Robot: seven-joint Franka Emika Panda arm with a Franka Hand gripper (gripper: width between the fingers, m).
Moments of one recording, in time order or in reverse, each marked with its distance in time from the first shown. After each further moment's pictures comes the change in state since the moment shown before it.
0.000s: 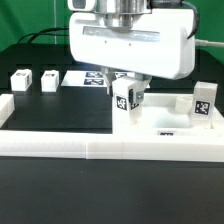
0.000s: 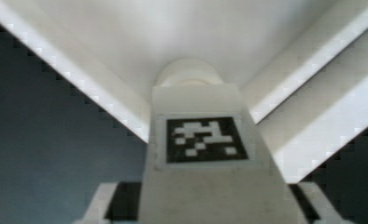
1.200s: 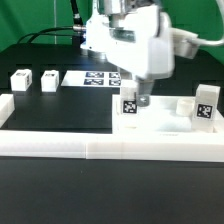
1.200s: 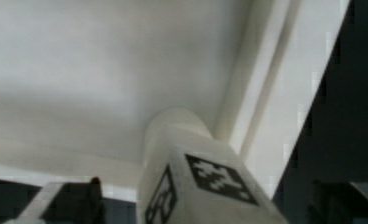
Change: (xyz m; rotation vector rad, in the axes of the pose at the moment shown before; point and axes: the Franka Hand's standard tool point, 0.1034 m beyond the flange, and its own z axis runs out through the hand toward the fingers) arm -0.011 -0.015 0.000 0.079 -0.022 0.380
